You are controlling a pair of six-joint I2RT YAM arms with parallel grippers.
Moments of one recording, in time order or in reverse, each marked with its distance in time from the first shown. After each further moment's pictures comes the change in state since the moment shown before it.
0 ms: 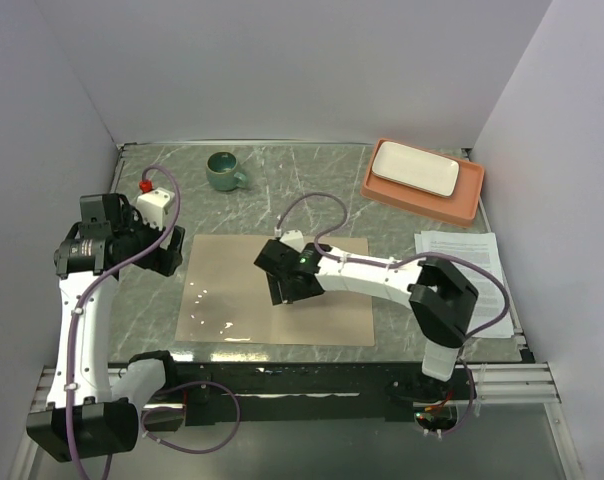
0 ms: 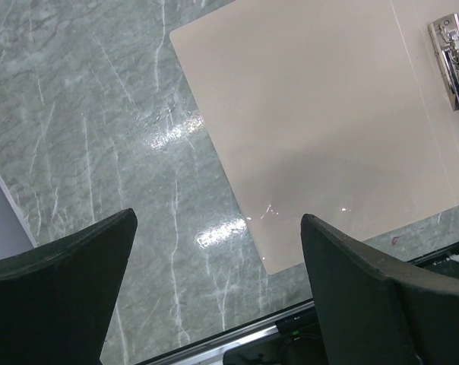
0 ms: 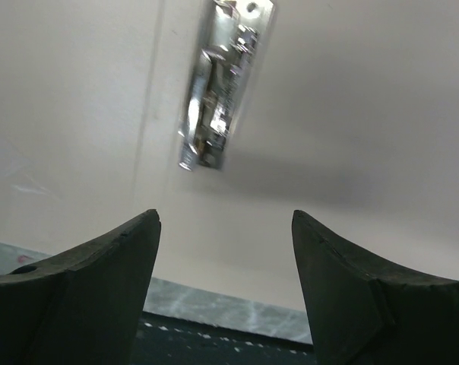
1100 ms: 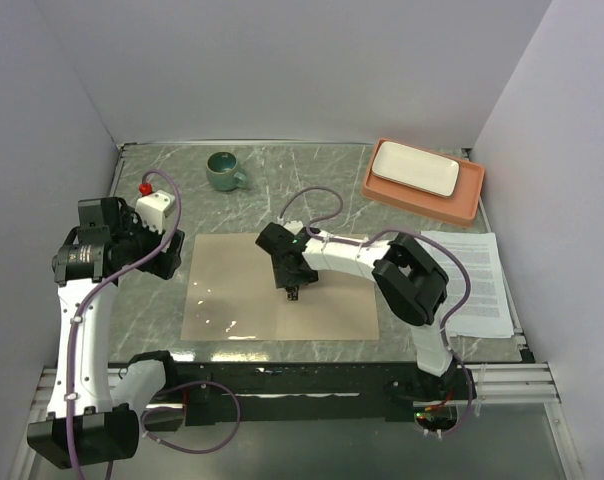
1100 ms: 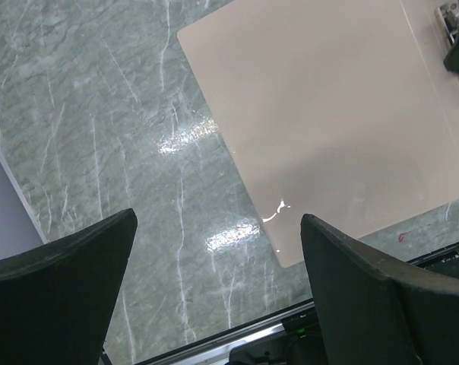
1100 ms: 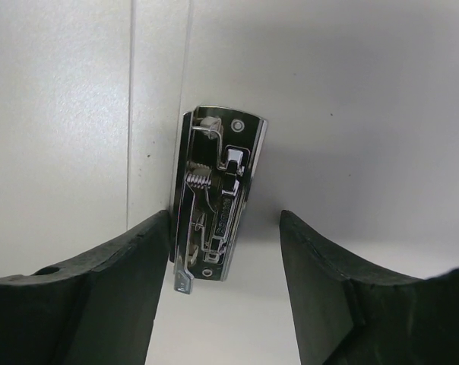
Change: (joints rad) left arm 0.000 -0.039 -0.008 -0.008 -0.008 0.022; right arm -0.124 0.232 0.126 0.059 -0.037 -0.059
